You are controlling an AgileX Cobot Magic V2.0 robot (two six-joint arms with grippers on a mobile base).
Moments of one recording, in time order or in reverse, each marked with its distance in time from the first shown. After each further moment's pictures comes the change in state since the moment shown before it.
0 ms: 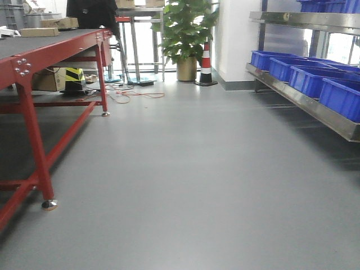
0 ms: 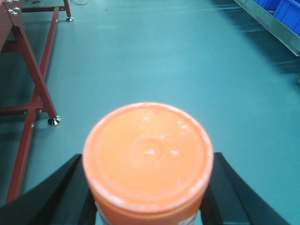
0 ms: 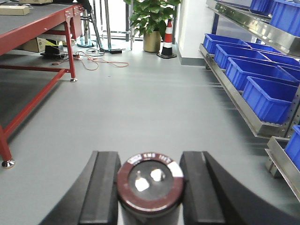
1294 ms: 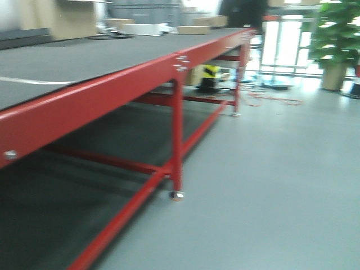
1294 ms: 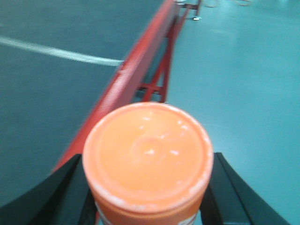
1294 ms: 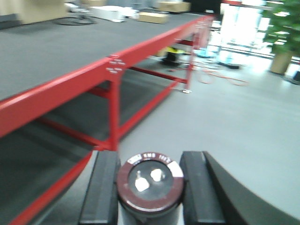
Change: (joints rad) left arm 0.000 0.000 0.000 0.000 0.000 0.000; right arm -0.005 0.000 0.000 0.000 0.000 0.000
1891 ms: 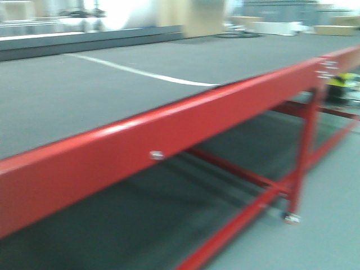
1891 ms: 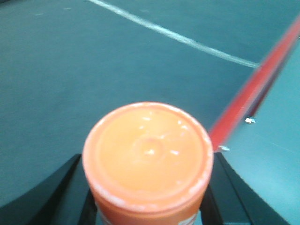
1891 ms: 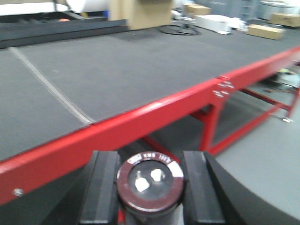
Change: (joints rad) left arm 0.000 0.000 0.000 0.000 0.000 0.000; right arm 0.000 0.000 0.000 0.000 0.000 0.000
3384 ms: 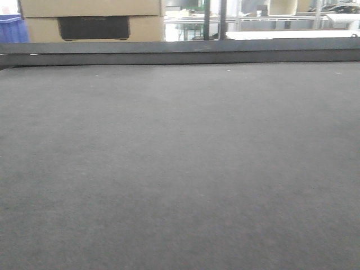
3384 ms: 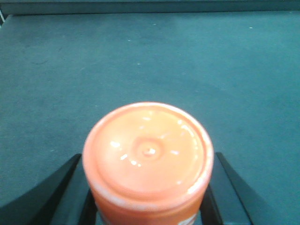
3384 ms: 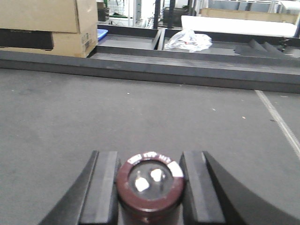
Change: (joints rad) left arm 0.000 0.000 0.000 0.000 0.000 0.000; right arm -0.001 0.000 0.000 0.000 0.000 0.000
